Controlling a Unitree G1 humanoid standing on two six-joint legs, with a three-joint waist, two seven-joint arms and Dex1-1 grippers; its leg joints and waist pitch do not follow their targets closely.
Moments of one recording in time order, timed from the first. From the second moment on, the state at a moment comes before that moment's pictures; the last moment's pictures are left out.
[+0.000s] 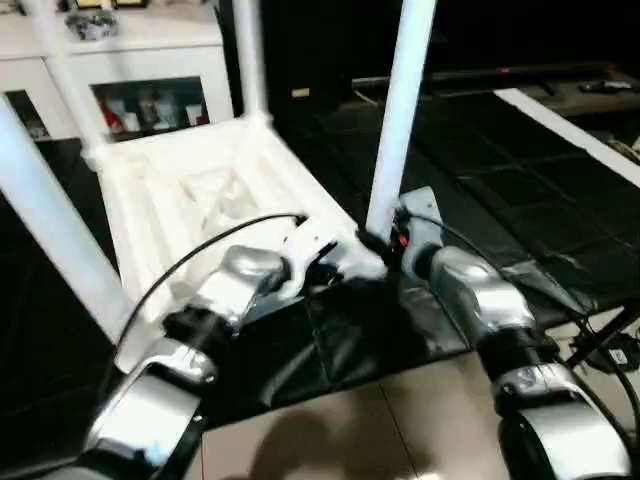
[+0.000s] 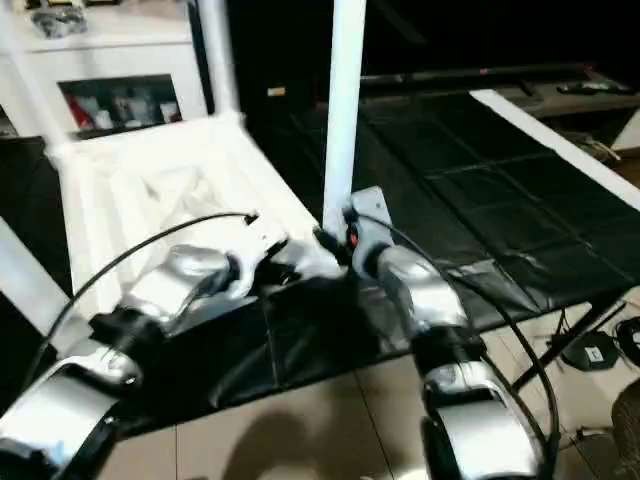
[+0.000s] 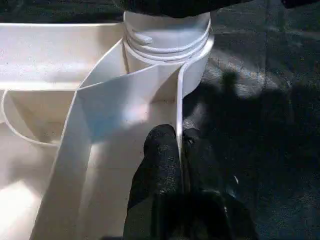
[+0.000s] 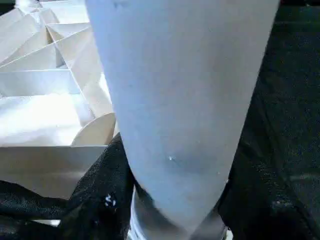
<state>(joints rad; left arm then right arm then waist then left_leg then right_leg) -0.78 0.15 -0.29 0.79 0.03 0.31 -0.76 -0.68 -0.12 0.02 0.74 0.14 0.22 0.48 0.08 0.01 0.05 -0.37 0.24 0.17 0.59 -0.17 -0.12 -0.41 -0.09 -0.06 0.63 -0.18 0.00</state>
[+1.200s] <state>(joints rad) -0.72 0.39 -0.45 0.70 0.01 0.00 -1.48 -0.50 -0.45 0.20 0.49 0.27 0.15 1.45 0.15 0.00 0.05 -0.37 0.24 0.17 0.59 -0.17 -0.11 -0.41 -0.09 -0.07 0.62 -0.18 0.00</state>
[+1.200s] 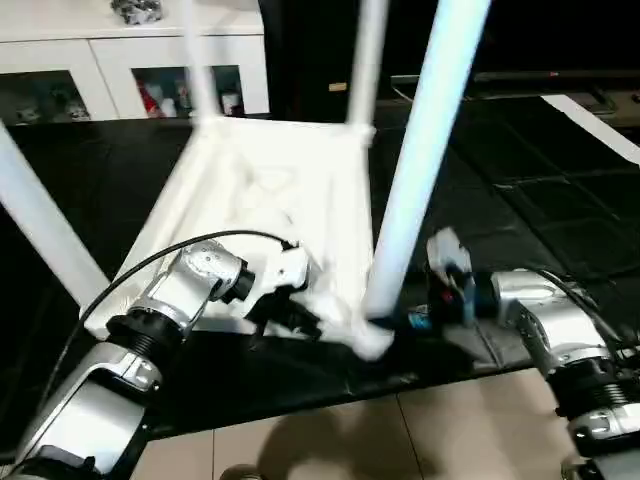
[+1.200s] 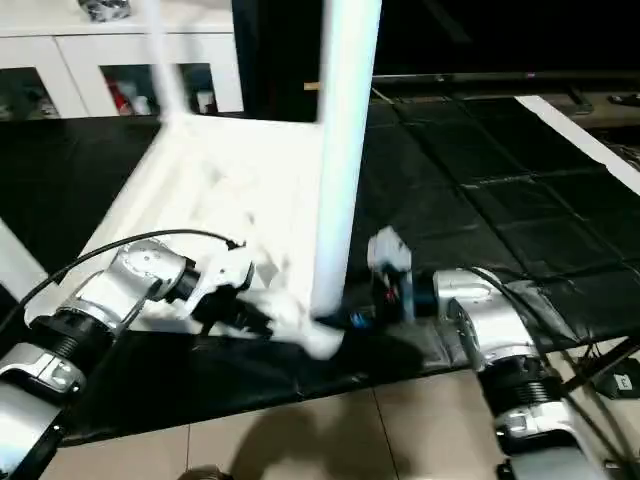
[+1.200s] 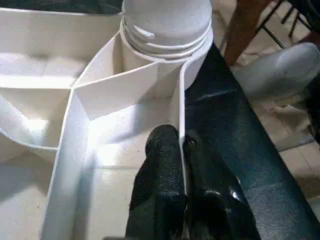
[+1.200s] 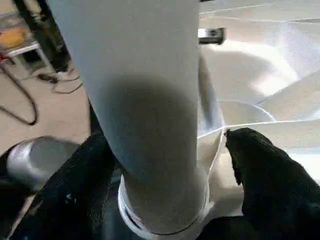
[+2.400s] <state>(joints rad) -0.77 0.11 -0.23 0.82 0.03 0.30 -0.80 -0.62 -0.18 0.02 0.67 0.13 0.24 0.59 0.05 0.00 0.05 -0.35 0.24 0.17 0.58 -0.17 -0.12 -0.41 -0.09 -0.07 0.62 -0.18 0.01</state>
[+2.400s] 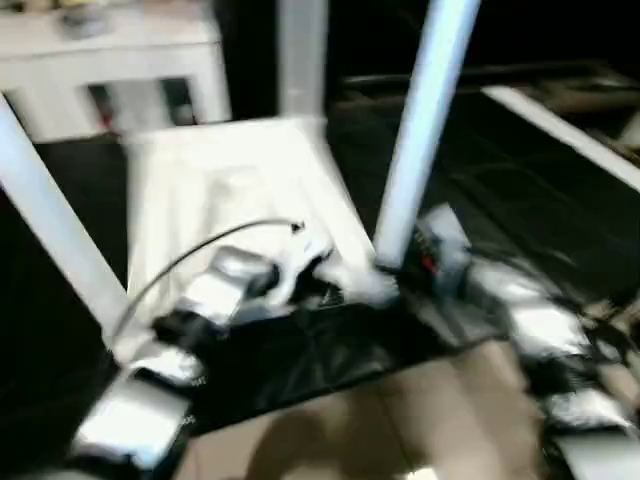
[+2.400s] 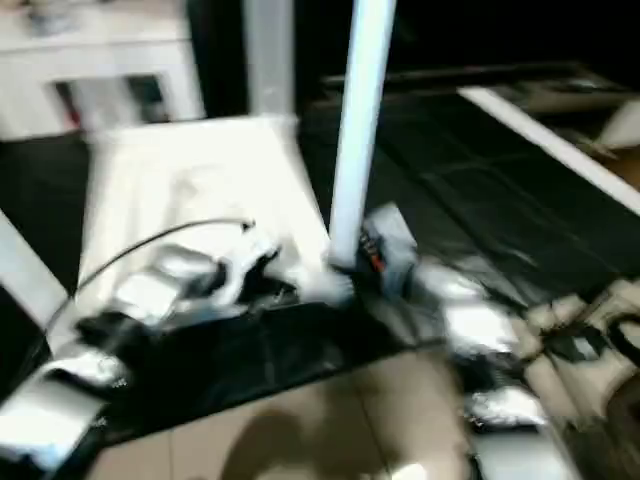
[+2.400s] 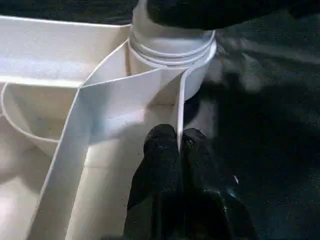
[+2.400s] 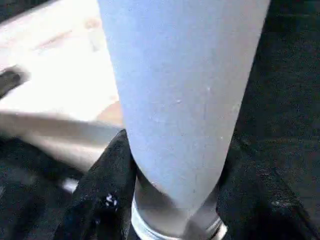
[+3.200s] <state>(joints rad) -0.77 0.17 -0.28 0.78 0.04 0.22 -0.96 -0.52 -0.29 0.06 0.57 0.15 0.14 0.82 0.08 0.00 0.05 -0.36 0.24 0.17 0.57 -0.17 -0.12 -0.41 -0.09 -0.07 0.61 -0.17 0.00</state>
